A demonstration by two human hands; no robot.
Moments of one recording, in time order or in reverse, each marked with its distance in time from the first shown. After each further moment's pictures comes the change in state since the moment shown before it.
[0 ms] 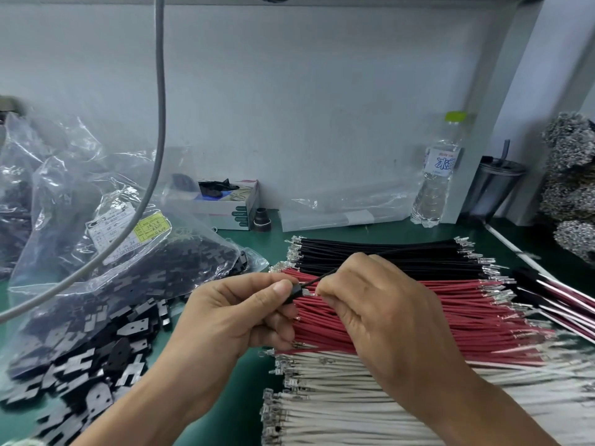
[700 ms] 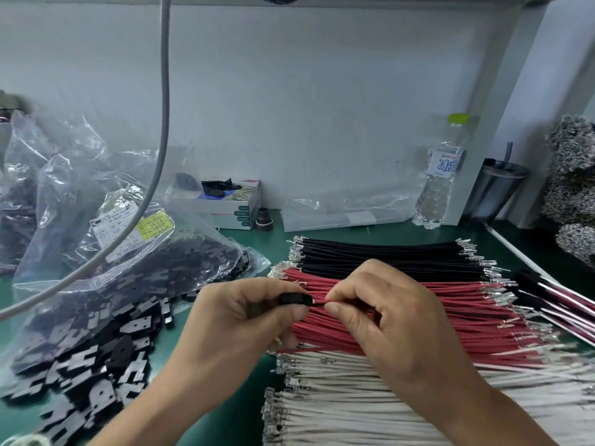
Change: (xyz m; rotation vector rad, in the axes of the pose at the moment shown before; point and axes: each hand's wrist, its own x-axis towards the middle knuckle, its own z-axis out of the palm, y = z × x) left_hand -0.004 -0.006 -0.001 0.427 0.015 0.272; right_hand -0.007 0.008 0.002 0.274 -0.013 0.128
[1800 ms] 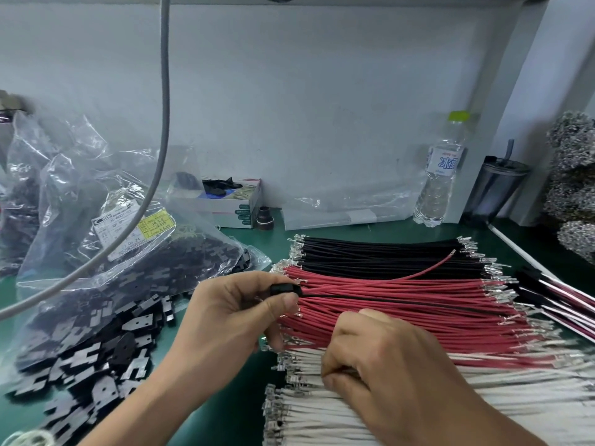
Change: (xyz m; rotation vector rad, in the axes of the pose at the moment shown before) left_hand 0.004 0.000 -0.005 0.002 0.015 -0.044; right_hand -0.015 -0.019 -0.006 -0.199 -0.437 -0.006
